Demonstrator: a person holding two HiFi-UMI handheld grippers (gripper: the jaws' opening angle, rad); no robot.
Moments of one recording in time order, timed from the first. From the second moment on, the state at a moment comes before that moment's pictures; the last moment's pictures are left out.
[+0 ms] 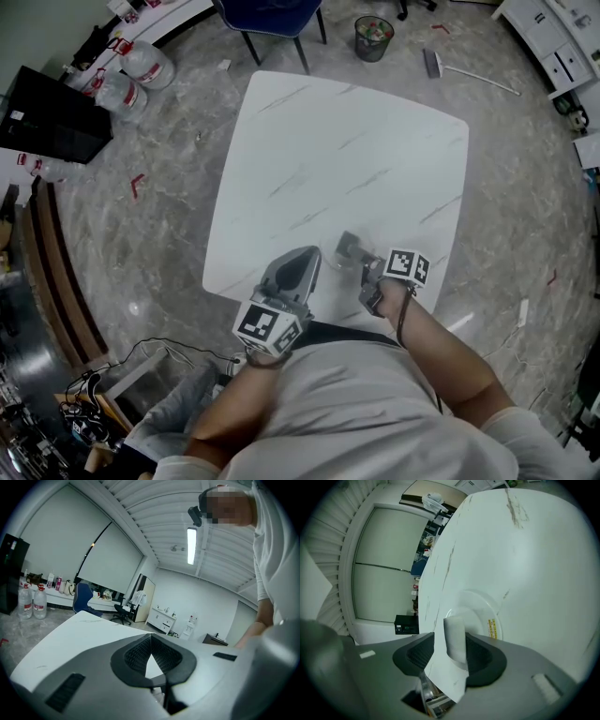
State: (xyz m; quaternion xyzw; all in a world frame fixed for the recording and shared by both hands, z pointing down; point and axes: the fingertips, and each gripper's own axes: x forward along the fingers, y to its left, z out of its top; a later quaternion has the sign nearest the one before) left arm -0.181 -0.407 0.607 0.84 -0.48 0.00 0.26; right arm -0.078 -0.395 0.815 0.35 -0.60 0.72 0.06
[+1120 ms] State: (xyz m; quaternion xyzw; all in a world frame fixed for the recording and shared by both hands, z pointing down) left arm -0.117 -0.384 0.516 0.85 -0.49 -0.01 0.19; right arm -0.036 -0.390 0.619 0.29 -0.81 0.51 0.04
